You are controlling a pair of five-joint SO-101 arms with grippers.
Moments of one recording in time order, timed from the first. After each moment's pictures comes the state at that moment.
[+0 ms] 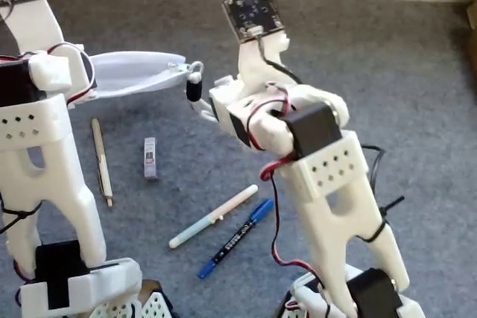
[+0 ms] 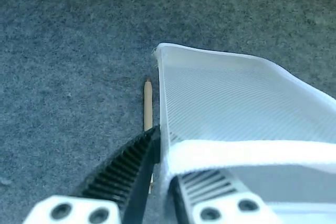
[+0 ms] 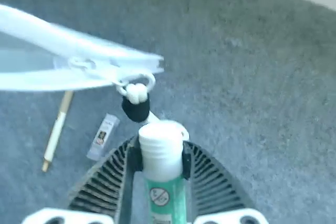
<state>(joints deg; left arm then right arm) -16.8 -10.2 -22.8 98.5 12.1 -30.9 -21.3 -7.0 76.2 -1.1</state>
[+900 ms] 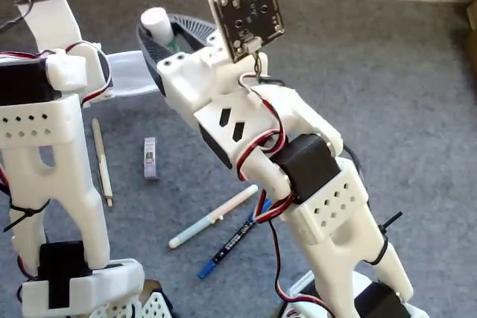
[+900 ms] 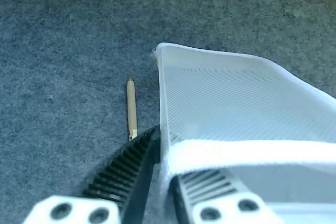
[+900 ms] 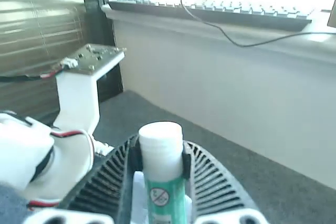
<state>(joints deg) -12.7 -10.2 -22.8 98.5 13.9 -41.6 -26.5 -7.0 43.3 -1.5</state>
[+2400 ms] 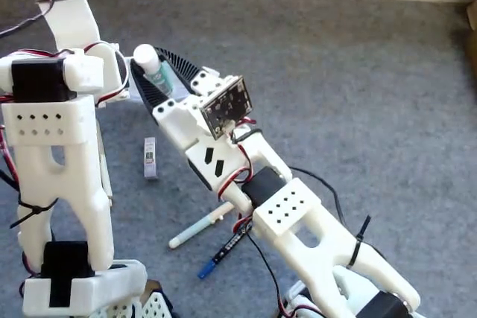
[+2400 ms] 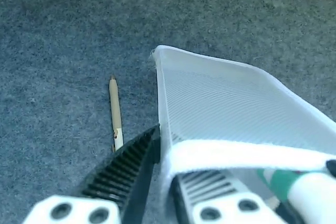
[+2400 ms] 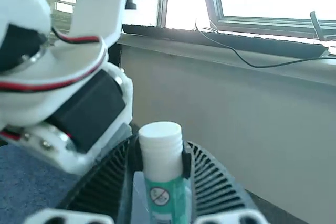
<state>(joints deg) -8.4 -10.2 -22.8 98.5 15.4 -43.3 -30.9 44.2 -16.7 6.5</state>
